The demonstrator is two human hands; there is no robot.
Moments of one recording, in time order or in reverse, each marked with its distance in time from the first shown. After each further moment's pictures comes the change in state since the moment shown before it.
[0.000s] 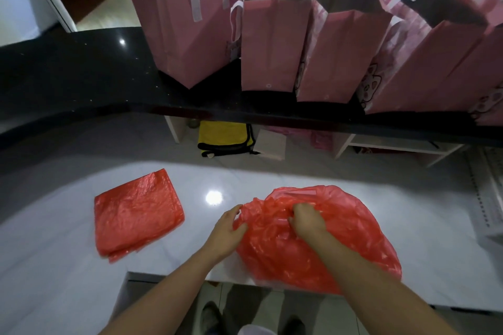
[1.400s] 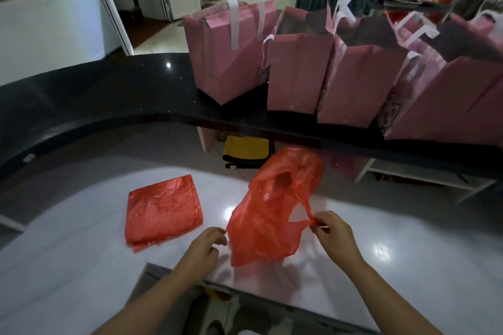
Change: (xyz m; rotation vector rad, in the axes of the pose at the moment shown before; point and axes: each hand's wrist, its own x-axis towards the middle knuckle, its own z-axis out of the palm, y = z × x) left_hand -0.072 -0.045 -0.054 0.329 0.217 0.149; right_hand -0.036 0.037 -0.026 0.514 0.372 -0.423
